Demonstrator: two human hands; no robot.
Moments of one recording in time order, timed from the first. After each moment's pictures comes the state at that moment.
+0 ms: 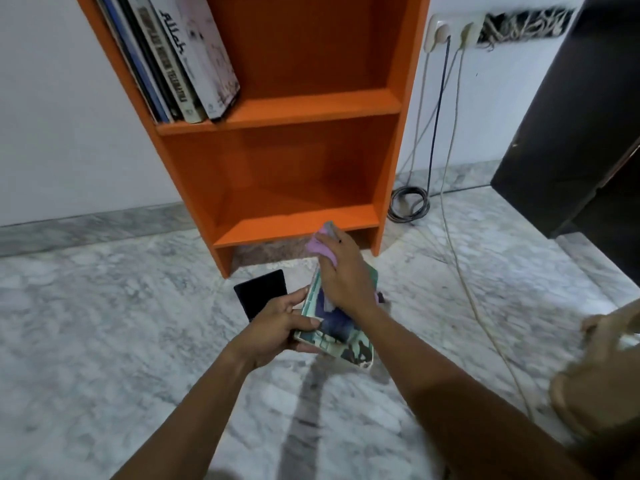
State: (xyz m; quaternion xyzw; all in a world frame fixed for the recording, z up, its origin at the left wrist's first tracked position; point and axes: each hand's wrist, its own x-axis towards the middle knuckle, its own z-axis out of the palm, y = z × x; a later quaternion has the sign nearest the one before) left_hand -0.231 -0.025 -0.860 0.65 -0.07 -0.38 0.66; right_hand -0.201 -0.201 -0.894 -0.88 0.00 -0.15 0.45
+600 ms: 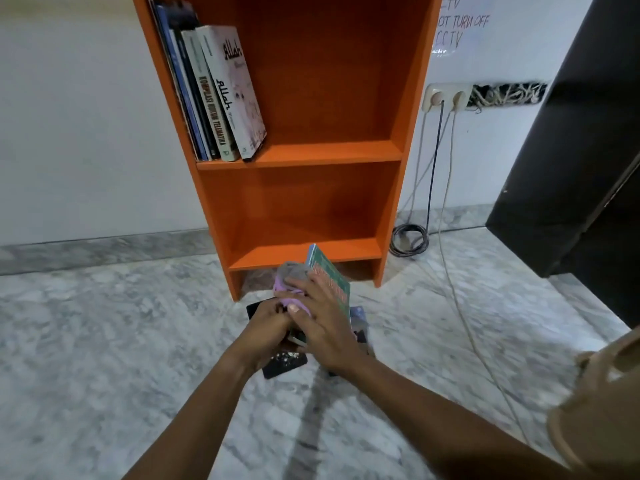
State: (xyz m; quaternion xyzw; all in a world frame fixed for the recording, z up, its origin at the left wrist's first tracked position) left_hand -0.255 -0.006 -0.814 0.69 -0.05 -0.23 0.69; right_hand -0.269 -0.137 -0.848 -0.85 -0.12 -0.13 0.50
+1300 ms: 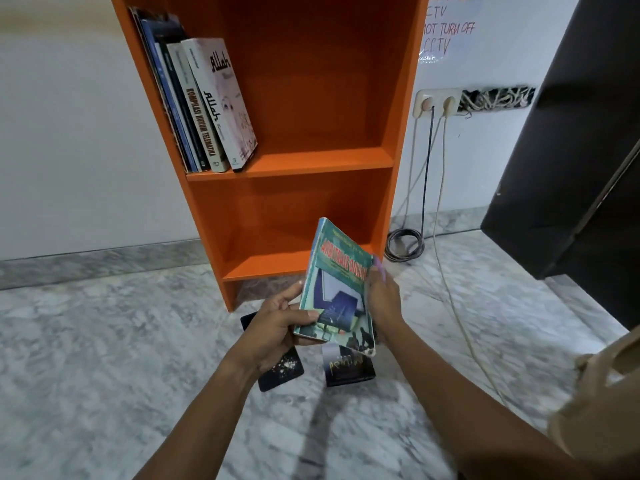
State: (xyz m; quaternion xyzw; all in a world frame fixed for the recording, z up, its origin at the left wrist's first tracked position) left_hand -0.239 -0.025 -0.803 0.57 -0.09 -0.28 0.76; right_hand -0.222 -0.231 -0.849 -0.69 0.24 -0.15 0.67
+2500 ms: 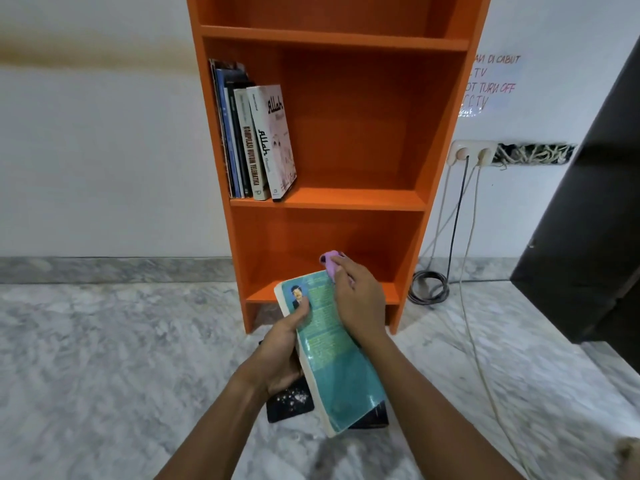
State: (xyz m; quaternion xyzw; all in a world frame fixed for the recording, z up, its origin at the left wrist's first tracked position) left_hand -0.255 -0.020 -0.757 0.46 0.01 -0.23 0.86; right_hand -0.209 -0.160 -0.763 -0.85 0.03 -0.23 0.47
